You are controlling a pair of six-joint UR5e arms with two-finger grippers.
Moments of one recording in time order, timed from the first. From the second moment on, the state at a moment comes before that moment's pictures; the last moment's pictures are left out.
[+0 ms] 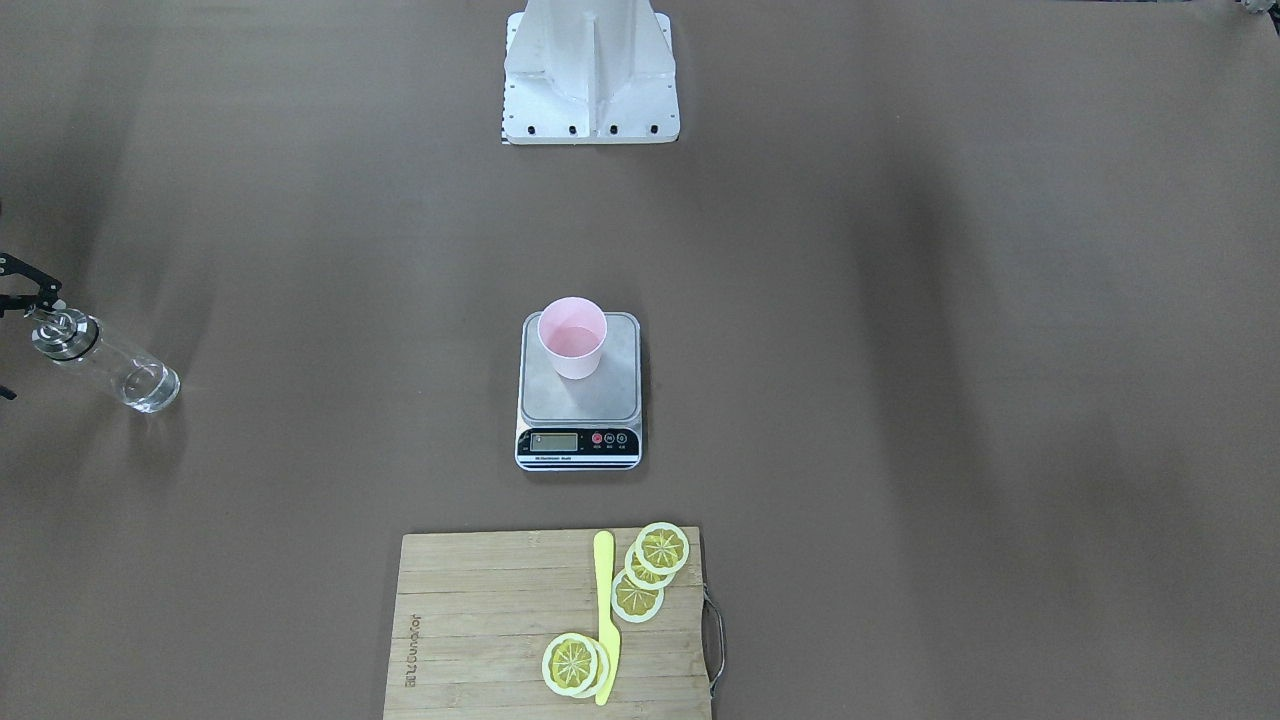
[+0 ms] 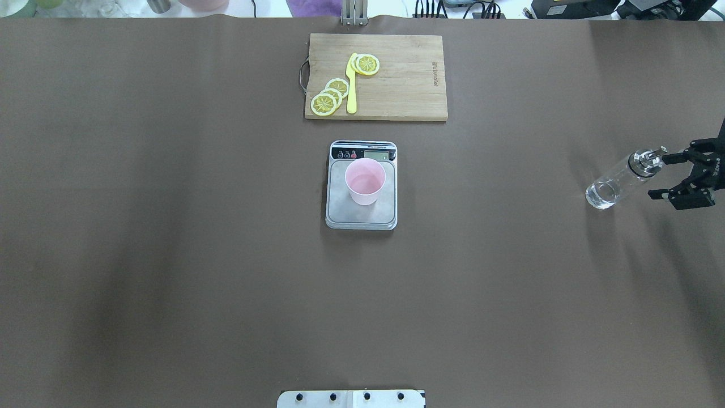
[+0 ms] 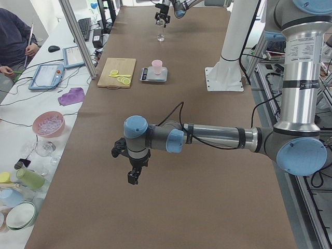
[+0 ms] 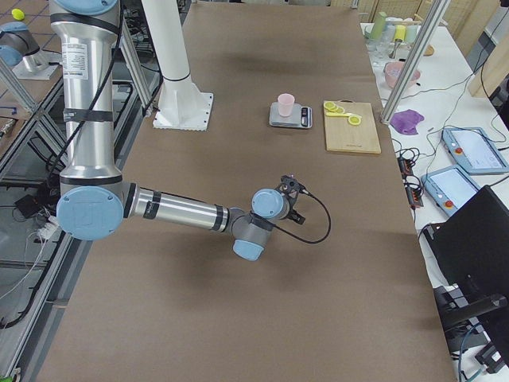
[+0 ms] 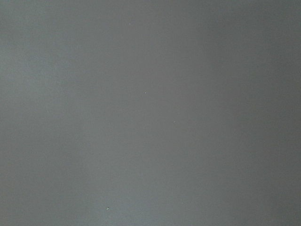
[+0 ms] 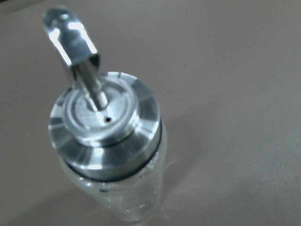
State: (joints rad) left arm -1.49 -1.55 -1.64 -1.66 -2.21 0.21; right arm 1.15 -1.59 1.31 -0.19 2.38 0.07
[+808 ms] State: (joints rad) left arm -1.49 -1.55 -1.64 -1.65 -2.21 0.21; right arm 1.11 -1.55 1.31 -0.18 2.36 0.08
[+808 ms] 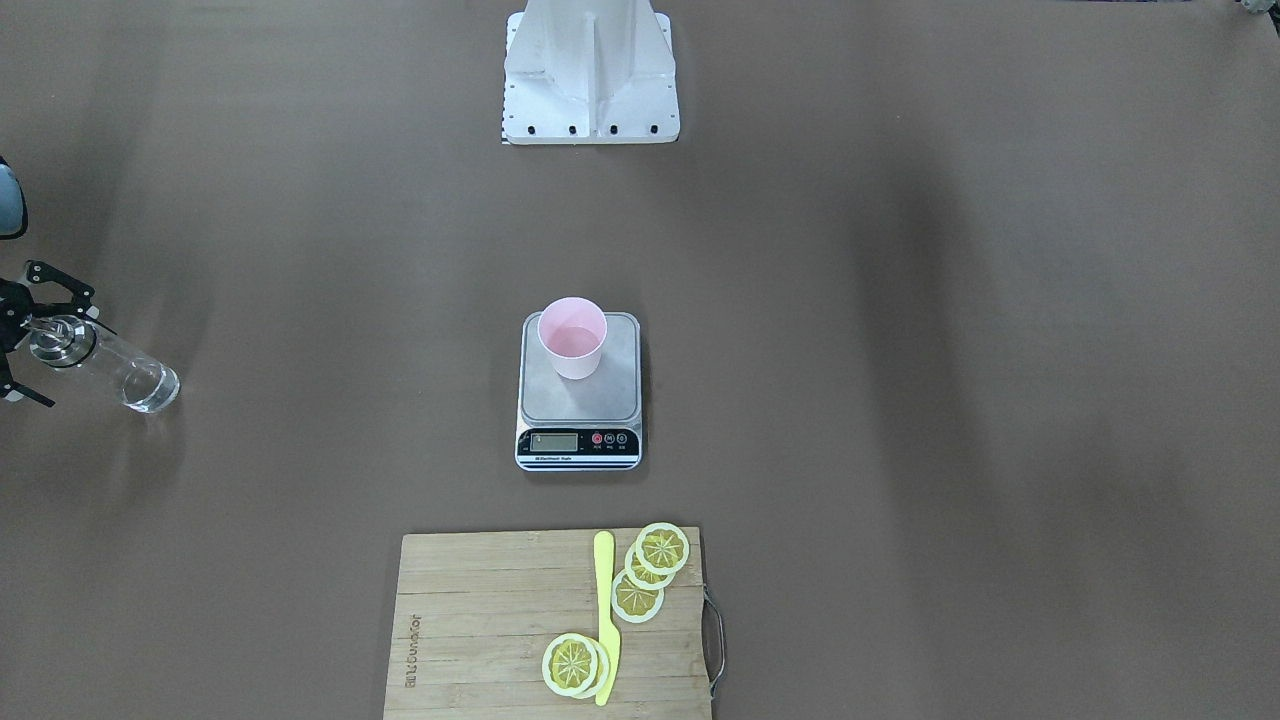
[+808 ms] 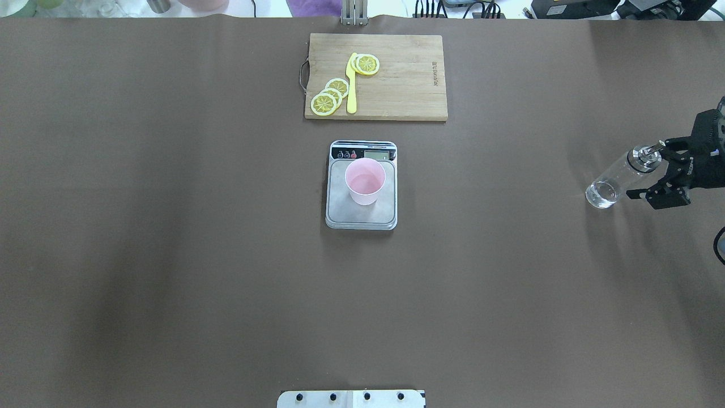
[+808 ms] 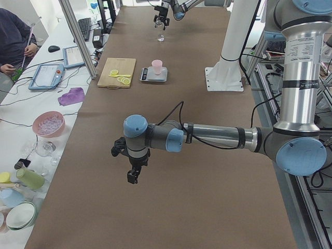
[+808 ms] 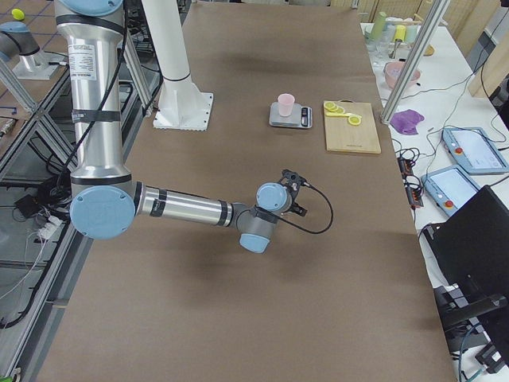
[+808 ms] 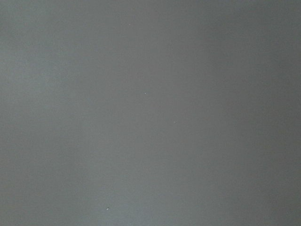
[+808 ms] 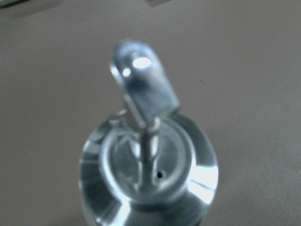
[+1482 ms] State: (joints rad) left arm -1.49 -1.56 -1.64 -1.65 -2.21 0.20; right arm 1.09 -1.54 1.31 -0.18 2.34 0.08
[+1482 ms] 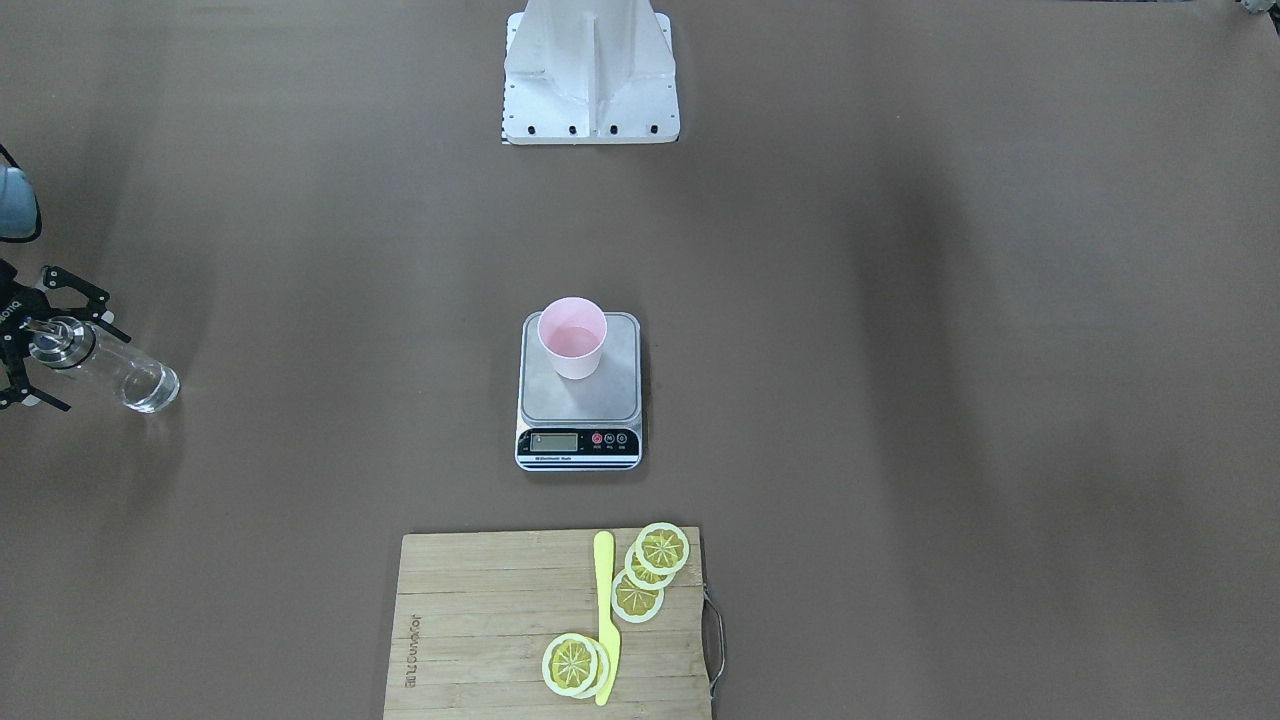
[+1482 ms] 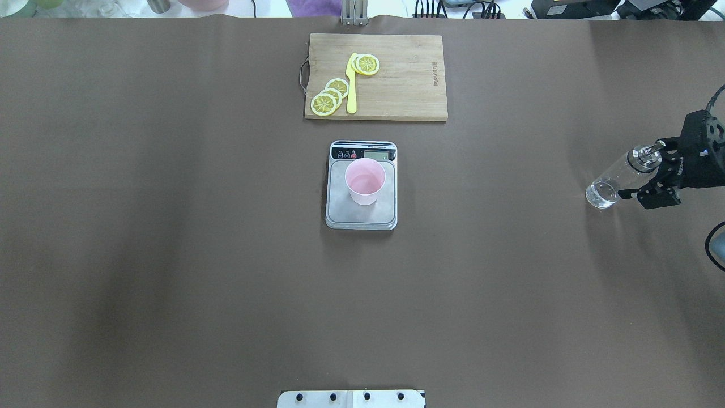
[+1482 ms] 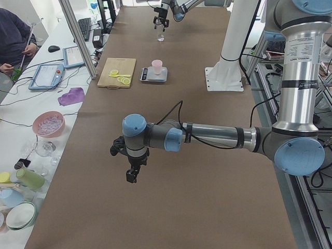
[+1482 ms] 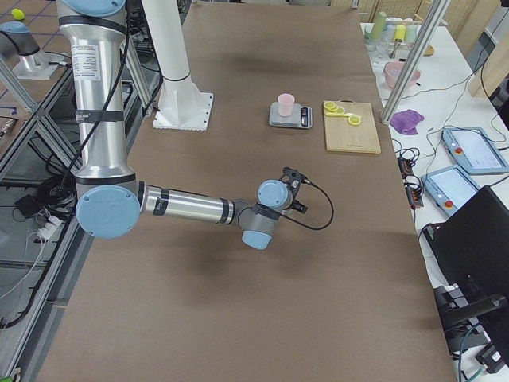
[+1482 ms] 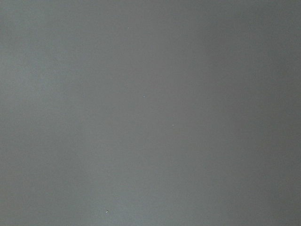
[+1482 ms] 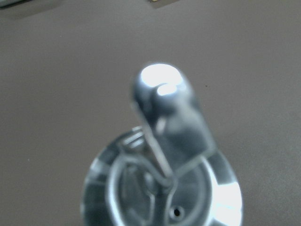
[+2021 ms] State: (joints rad) left arm -1.49 -1.56 -1.63 -1.65 -2.21 0.20; right arm 1.08 -1.54 1.31 -0.18 2.34 0.08
